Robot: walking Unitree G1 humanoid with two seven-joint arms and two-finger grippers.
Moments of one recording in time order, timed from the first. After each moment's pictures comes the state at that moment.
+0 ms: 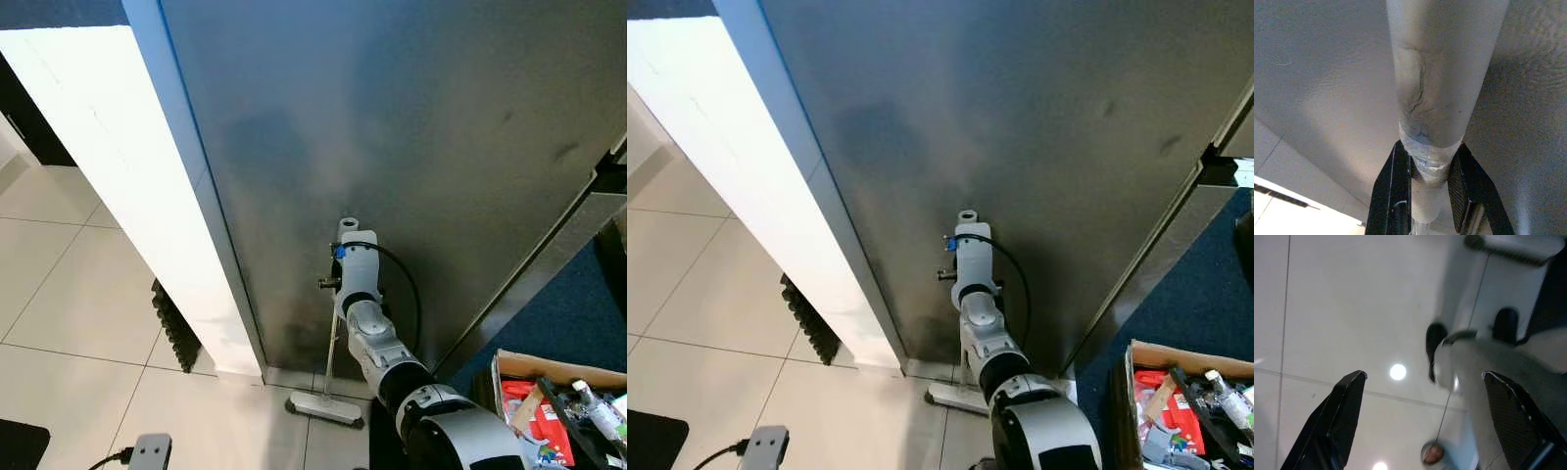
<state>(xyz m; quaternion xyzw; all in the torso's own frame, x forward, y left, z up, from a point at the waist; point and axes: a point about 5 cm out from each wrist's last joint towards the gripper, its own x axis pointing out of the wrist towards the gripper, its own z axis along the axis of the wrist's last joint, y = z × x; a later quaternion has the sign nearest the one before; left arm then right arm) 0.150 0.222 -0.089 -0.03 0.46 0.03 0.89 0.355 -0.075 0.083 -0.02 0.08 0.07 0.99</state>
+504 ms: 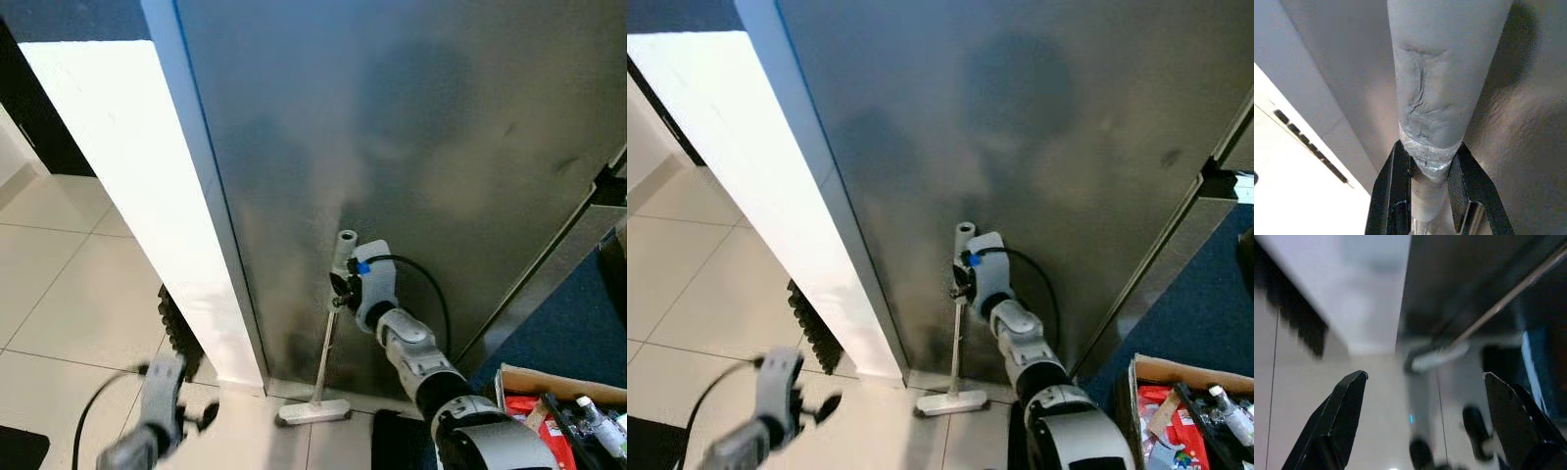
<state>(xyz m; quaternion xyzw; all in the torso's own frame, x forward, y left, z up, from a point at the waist) 0.251 0.216 -0.021 -0.01 0.25 -0.13 0.96 0.350 -0.116 0.080 -0.03 0.07 0.23 0.97</state>
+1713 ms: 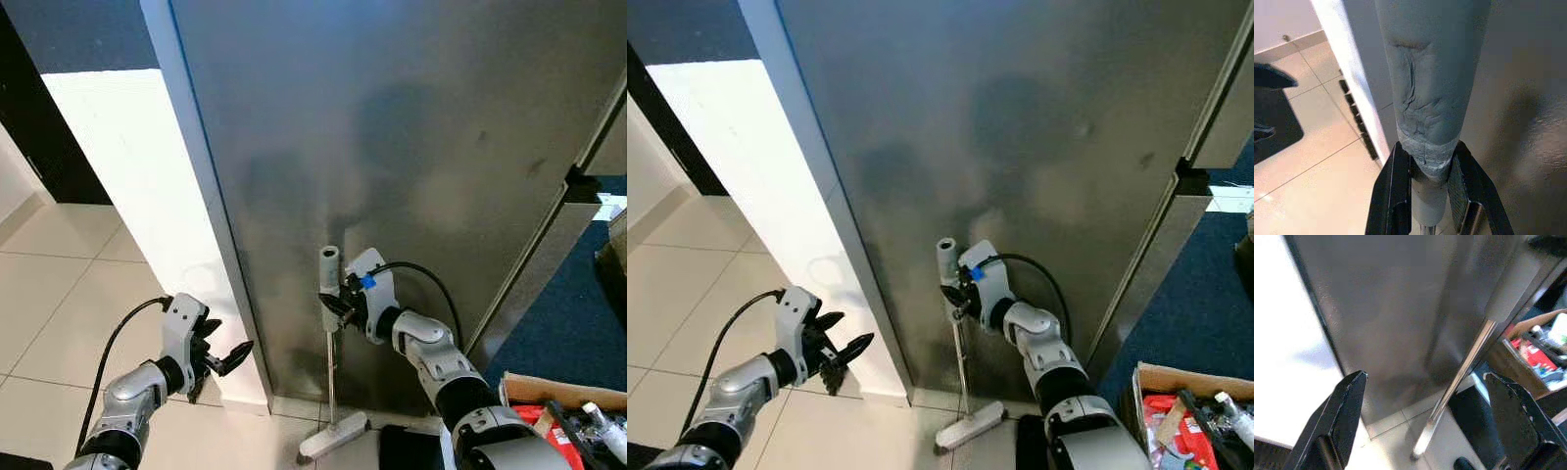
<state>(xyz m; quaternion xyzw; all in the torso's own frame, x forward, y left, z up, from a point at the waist) 0.289 0.199 0.035 0.00 0.11 -0.31 0.94 0.335 -0.111 0.077 -0.07 0.11 0.38 0.91</state>
